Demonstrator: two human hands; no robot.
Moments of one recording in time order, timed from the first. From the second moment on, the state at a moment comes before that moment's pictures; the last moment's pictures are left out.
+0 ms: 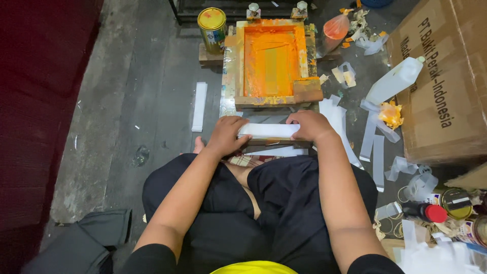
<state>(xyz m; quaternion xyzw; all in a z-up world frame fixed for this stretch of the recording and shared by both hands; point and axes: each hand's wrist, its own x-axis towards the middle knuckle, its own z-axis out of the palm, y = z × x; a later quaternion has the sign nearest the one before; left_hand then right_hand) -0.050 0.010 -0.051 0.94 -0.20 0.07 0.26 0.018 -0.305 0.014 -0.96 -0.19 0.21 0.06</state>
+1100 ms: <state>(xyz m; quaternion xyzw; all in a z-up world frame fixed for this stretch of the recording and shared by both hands) -0.018 0.004 0.013 0.62 0.01 0.01 0.78 0.040 -0.319 0.031 -0.67 -0.08 0.04 0.73</state>
